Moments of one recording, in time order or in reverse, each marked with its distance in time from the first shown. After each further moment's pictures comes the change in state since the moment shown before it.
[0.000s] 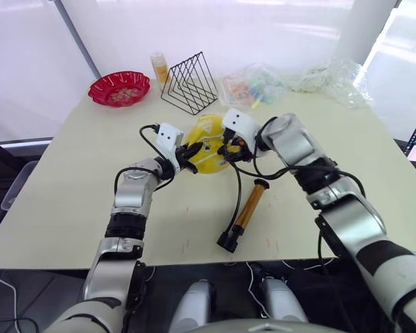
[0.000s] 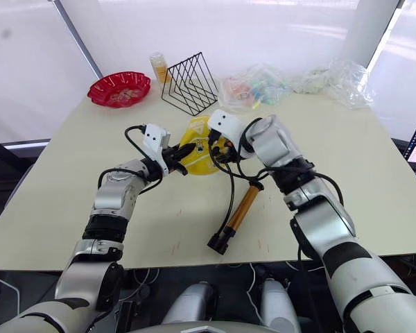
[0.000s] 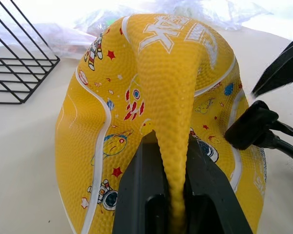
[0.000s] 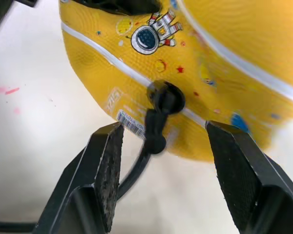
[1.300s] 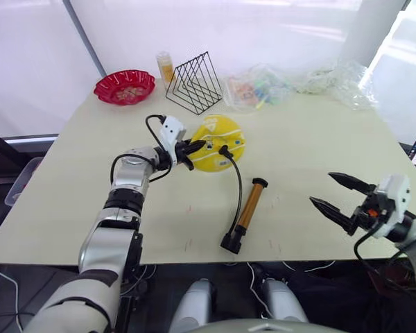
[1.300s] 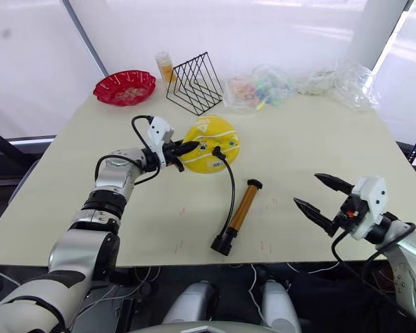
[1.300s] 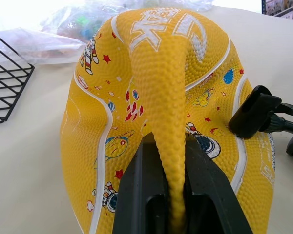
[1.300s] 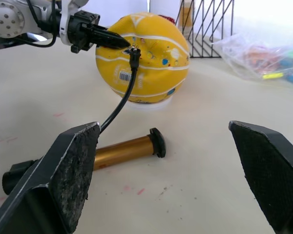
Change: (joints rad) left arm -0.231 0.075 -0.071 0.457 0.043 -0.261 -0.227; right arm 1.184 -0.312 -0.753 -0.737 0.698 -0.535 0.030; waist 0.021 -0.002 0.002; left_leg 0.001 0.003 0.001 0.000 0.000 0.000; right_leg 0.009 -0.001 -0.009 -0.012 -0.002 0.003
